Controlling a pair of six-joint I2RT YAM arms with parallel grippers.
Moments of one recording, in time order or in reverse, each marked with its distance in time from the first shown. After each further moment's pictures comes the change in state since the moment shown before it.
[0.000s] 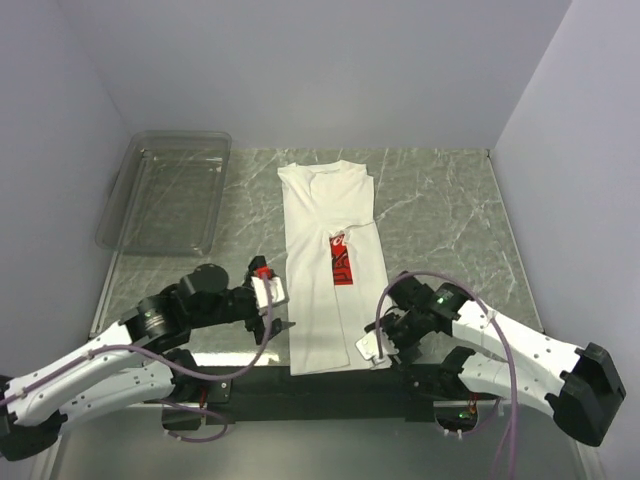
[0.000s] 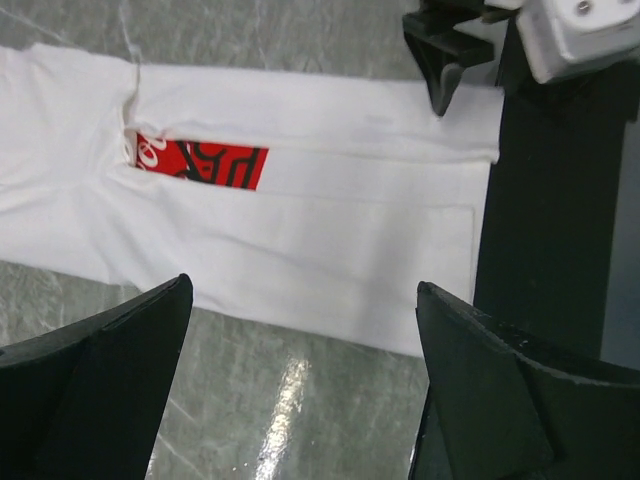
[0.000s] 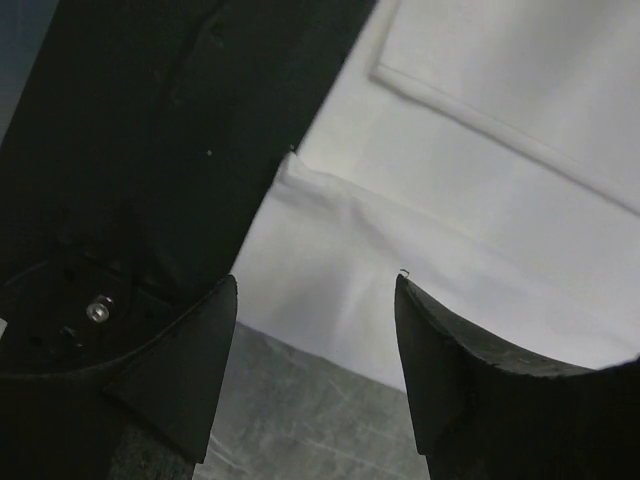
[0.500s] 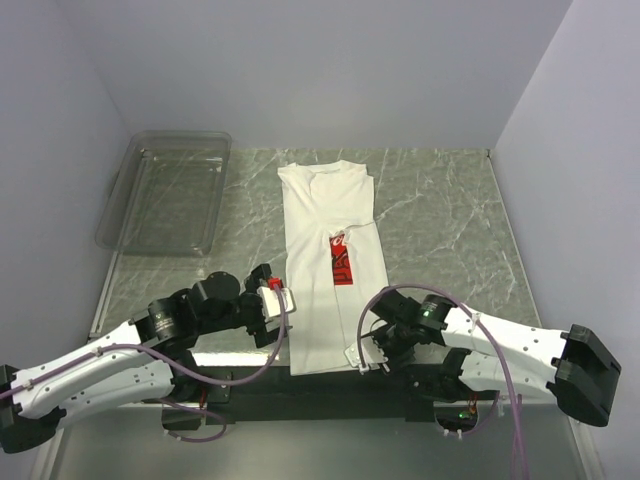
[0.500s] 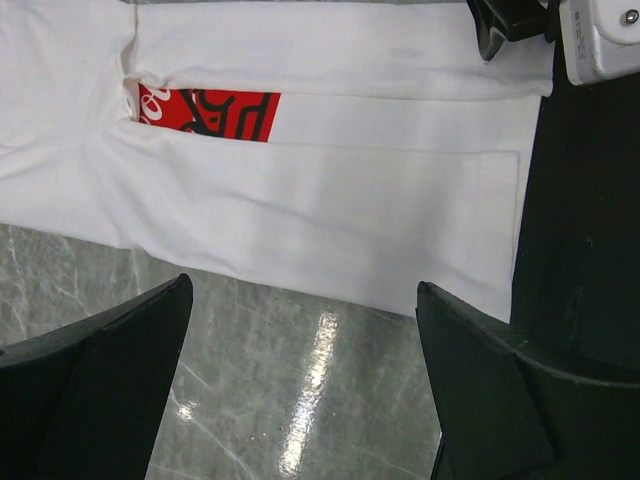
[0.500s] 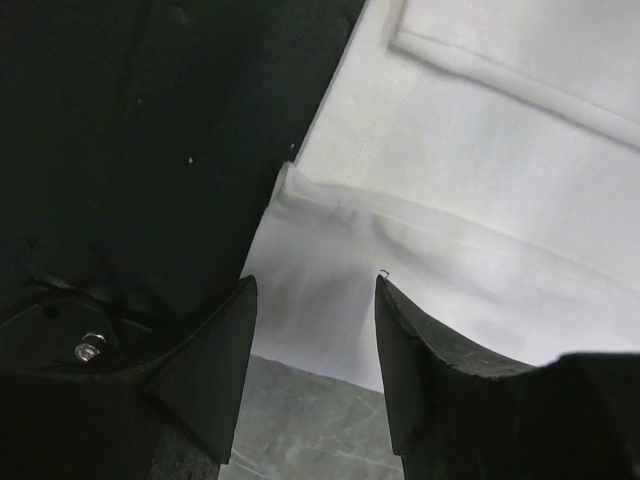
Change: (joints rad) left arm -0.071 0.030 -0.065 -0.010 -0.132 0.069; right arm 0.224 0.059 -0.084 0.171 0.195 0.280
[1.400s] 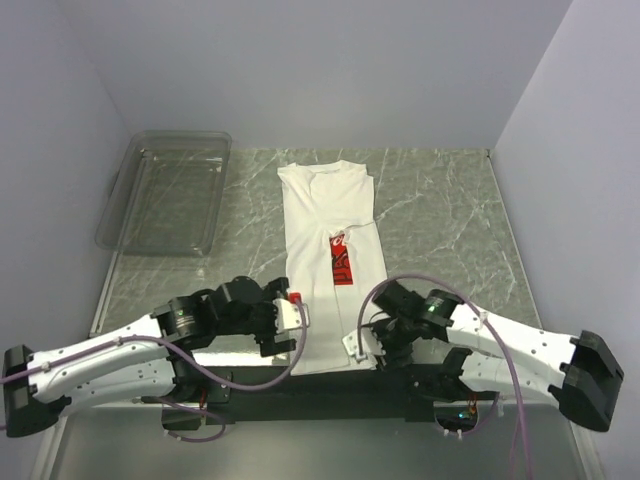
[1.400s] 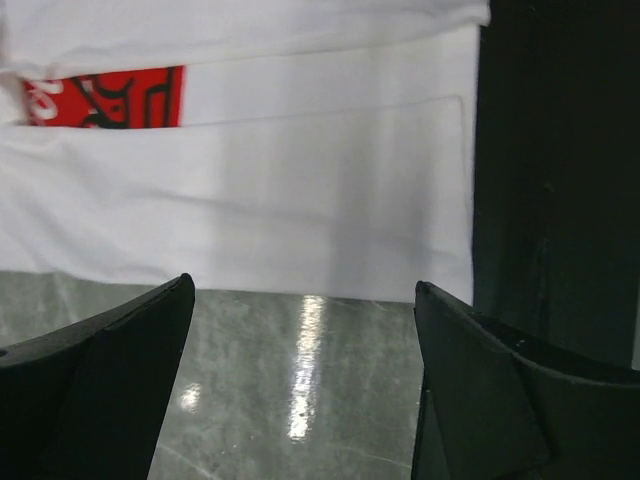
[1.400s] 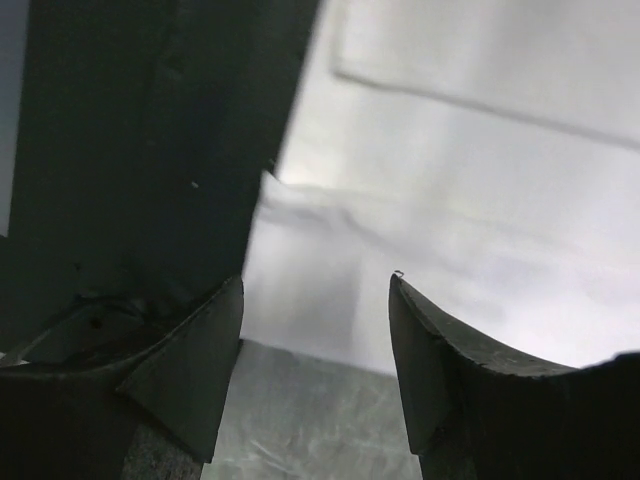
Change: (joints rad) left arm -0.053 0.107 -0.018 0.005 0.049 0.044; right arm -0.004 -0.016 0.063 -0.032 -0.055 0.105
